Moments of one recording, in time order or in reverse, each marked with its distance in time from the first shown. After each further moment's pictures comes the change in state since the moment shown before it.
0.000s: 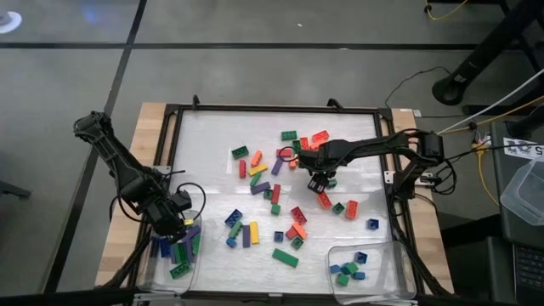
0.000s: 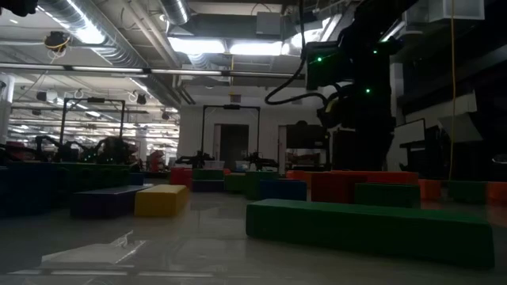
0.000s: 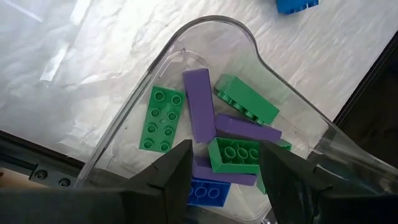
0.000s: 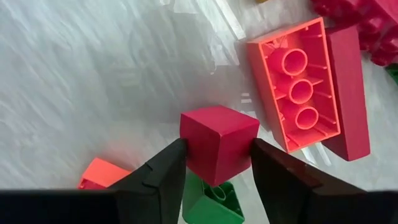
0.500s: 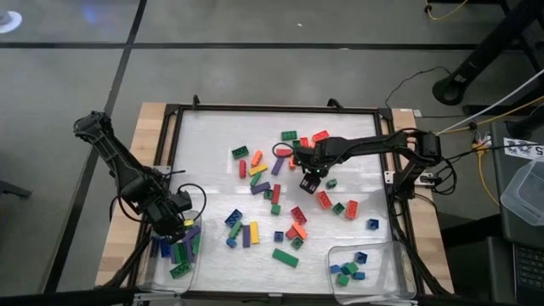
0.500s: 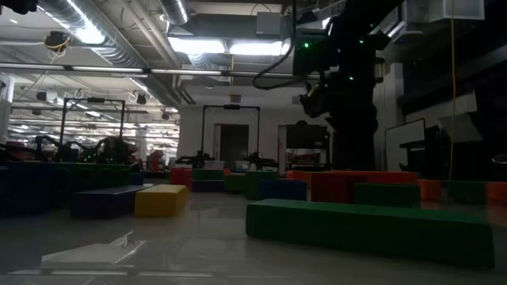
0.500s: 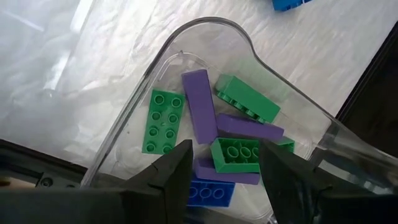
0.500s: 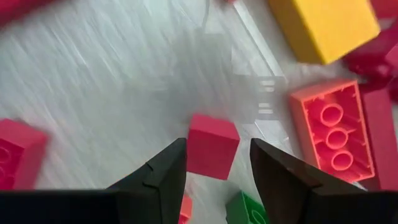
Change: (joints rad) left arm 0.000 0.000 0.000 0.000 0.000 0.052; right arm 0.000 0.007 0.099 0.031 -0.069 -0.003
